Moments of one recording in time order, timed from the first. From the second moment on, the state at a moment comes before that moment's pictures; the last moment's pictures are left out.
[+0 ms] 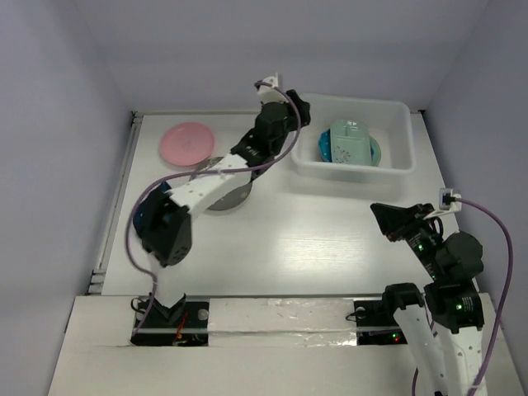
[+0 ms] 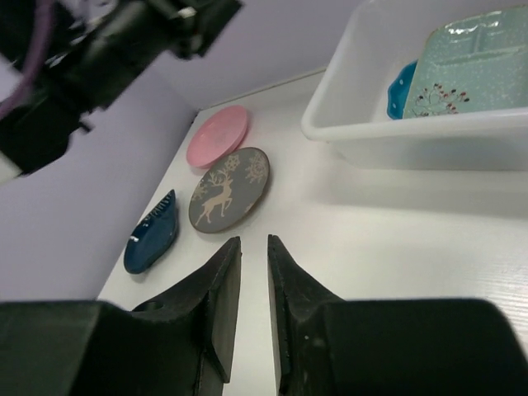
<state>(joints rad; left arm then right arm) -0.73 1.96 1.74 0.15 -0.34 -0.61 0.10 0.22 0.70 -0.43 -0.31 0.60</state>
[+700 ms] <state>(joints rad) -0.56 0.88 0.32 0.08 -0.60 -1.08 0.10 0.25 0.59 -0.38 -0.40 0.60</state>
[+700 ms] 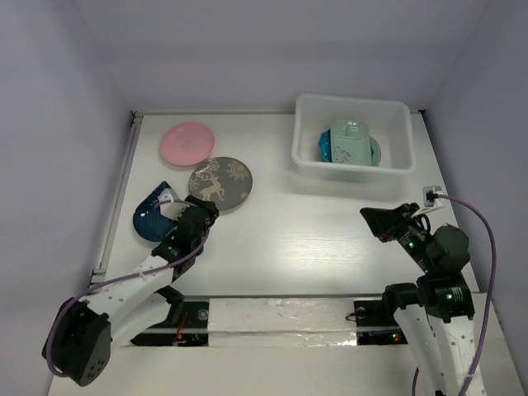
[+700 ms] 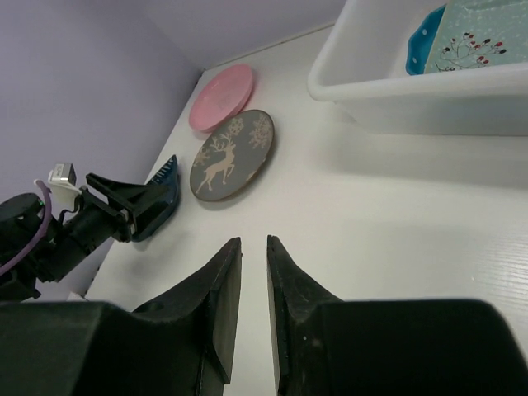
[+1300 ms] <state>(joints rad) -0.38 1.31 0.40 0.20 -0.40 -1.16 0.10 0.27 0.59 -0.35 -0.42 0.61</state>
